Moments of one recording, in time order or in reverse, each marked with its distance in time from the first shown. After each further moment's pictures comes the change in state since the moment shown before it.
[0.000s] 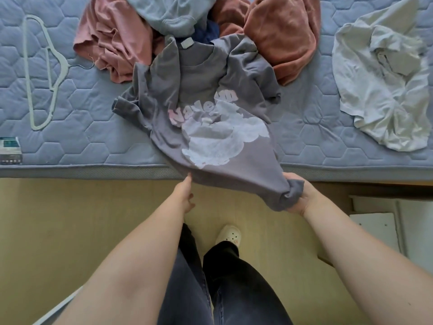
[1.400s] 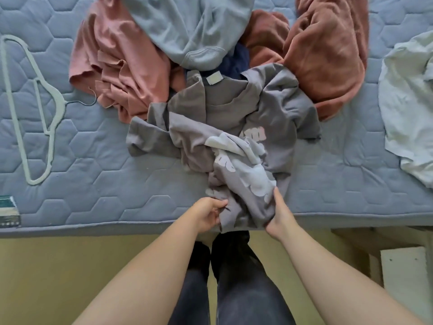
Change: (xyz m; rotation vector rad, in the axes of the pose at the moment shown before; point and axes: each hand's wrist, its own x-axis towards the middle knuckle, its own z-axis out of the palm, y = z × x) left_hand 0.044 0.146 0.000 -0.029 -0.399 -0.214; right_hand 0.170 -0.031 0.088 0.185 0.409 -0.070
